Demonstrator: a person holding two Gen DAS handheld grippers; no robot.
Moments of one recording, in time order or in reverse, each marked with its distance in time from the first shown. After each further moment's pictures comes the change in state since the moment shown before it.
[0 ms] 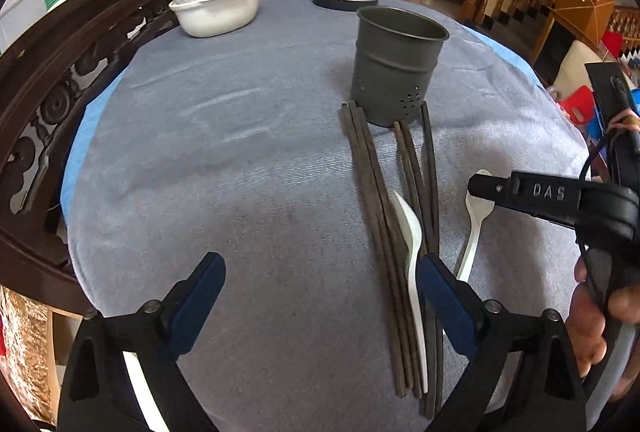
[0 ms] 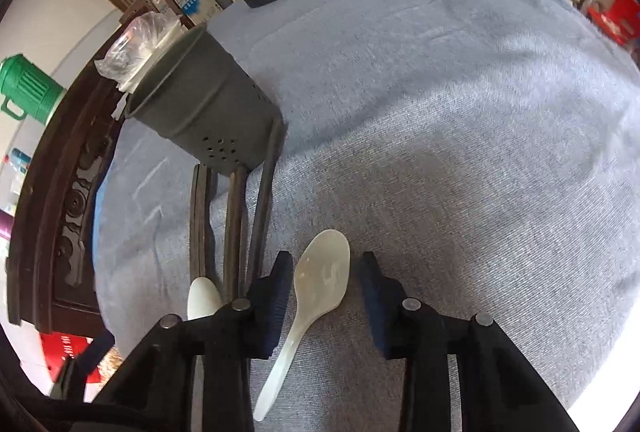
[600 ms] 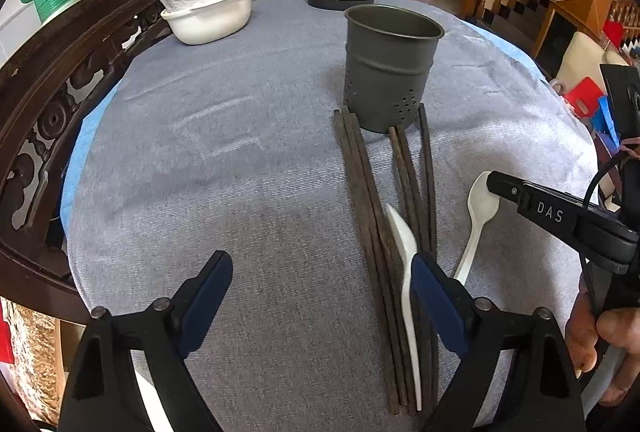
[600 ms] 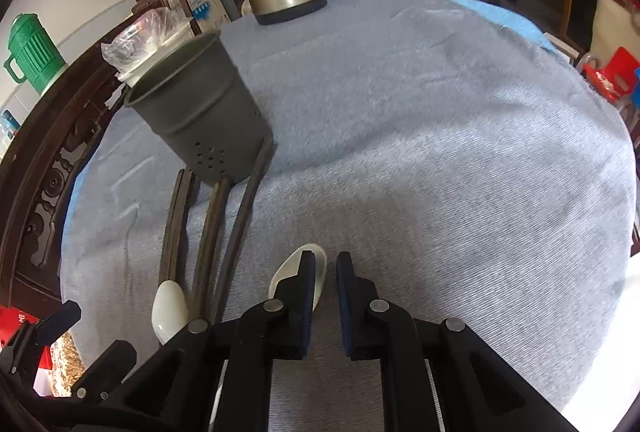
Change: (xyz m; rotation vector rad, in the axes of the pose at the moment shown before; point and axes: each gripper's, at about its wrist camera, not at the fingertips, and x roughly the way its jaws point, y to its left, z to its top) left arm 0.004 -0.009 0.008 0.029 0.002 0.024; right arm -0.006 0.004 -0.001 -0.120 -0.132 -0.095
